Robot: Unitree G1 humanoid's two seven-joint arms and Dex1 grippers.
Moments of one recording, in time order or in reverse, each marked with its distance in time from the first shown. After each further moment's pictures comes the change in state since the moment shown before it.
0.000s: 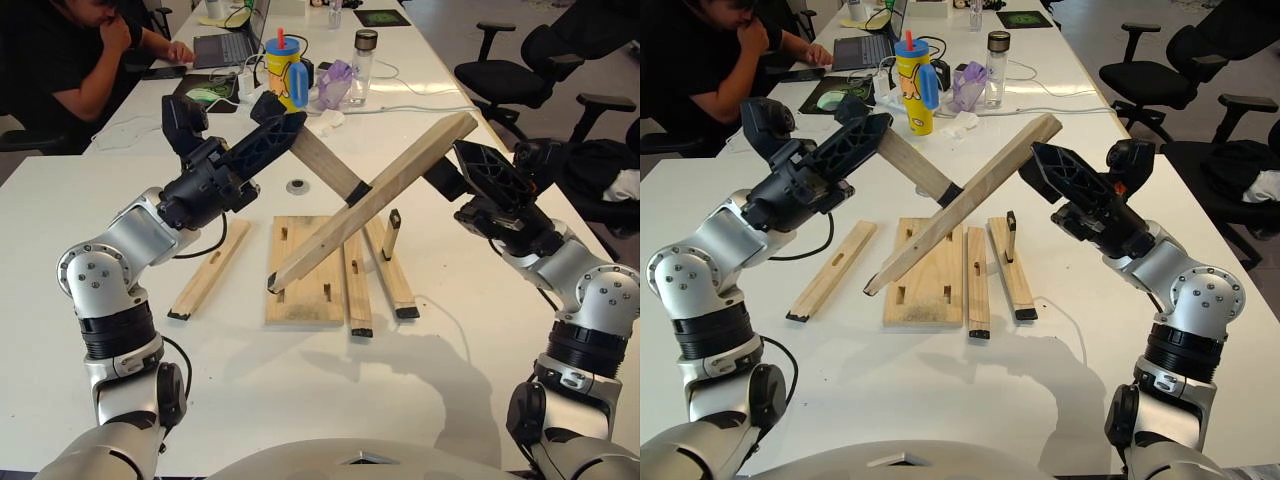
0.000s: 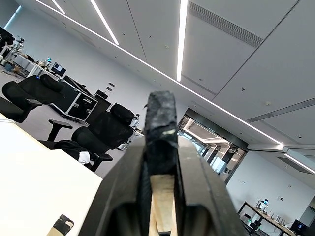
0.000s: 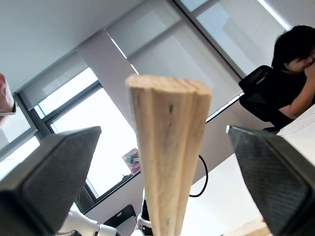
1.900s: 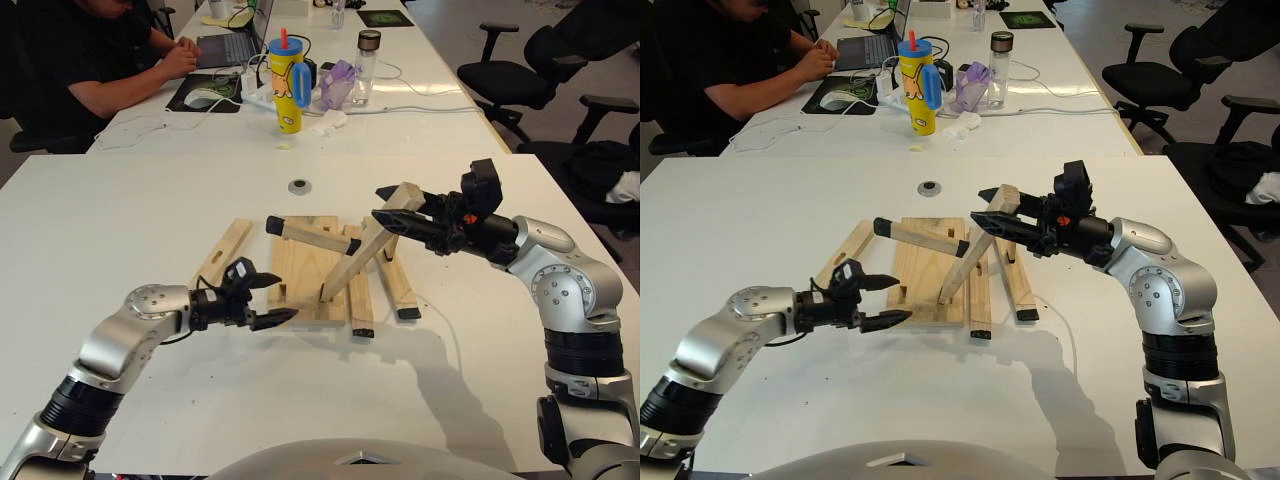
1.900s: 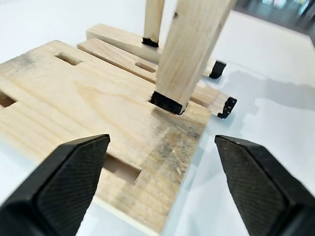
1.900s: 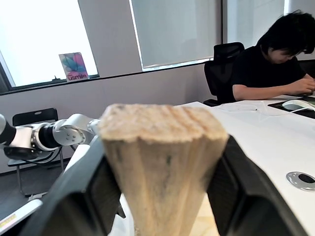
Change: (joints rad) left arm 0.422 0.393 -0.597 -0.053 1.134 -0.560 -0.492; right arm 0.037 -0.147 0.333 -0.091 -0.713 -0.515 0.430
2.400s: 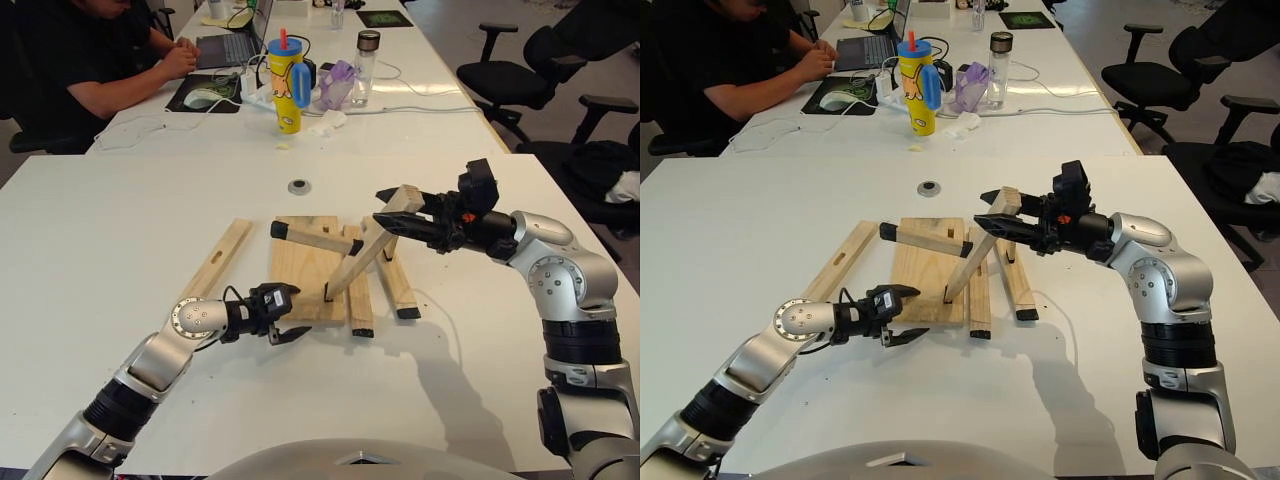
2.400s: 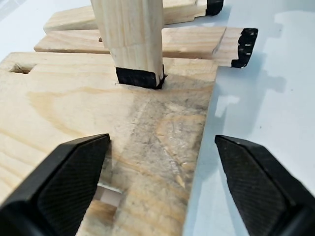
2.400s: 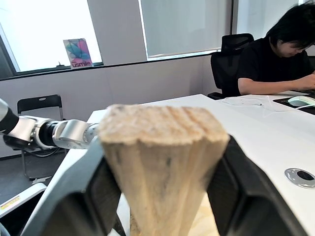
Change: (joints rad) left arm -0.015 -0.085 -0.148 0.106 0.329 -0.214 0.048; right arm -0.060 -0.018 0.031 0.102 -0.071 -0.040 0.111
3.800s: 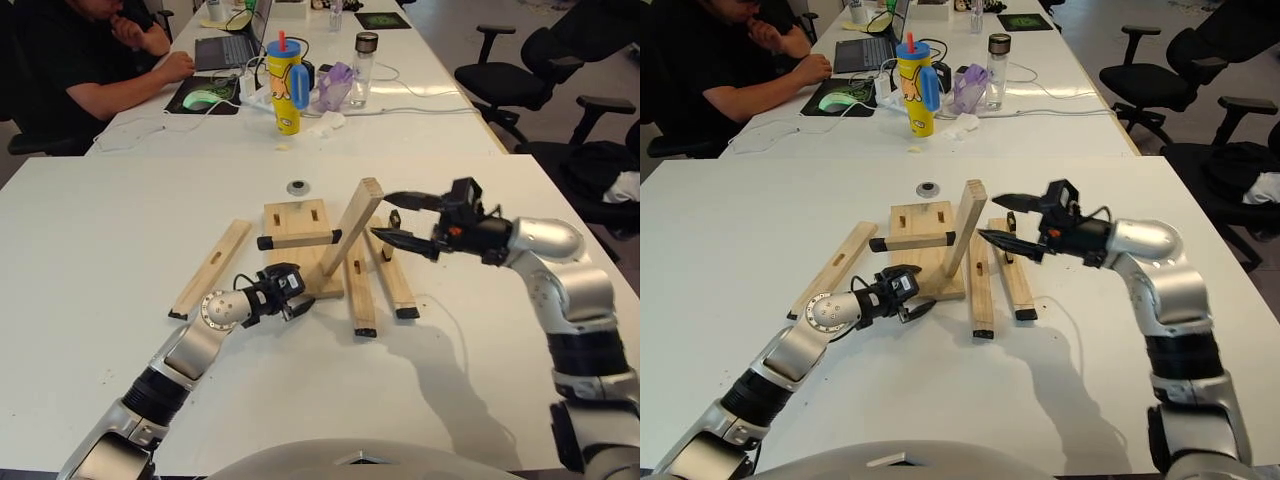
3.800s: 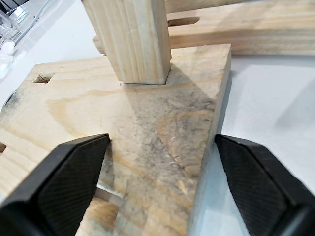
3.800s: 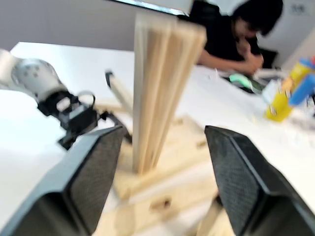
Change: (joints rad) left arm -0.055 -0.147 -0.018 0.105 0.188 0.056 0.189; right arm 0.221 -0.080 0.021 -0.110 -0.275 -0.206 -0.160
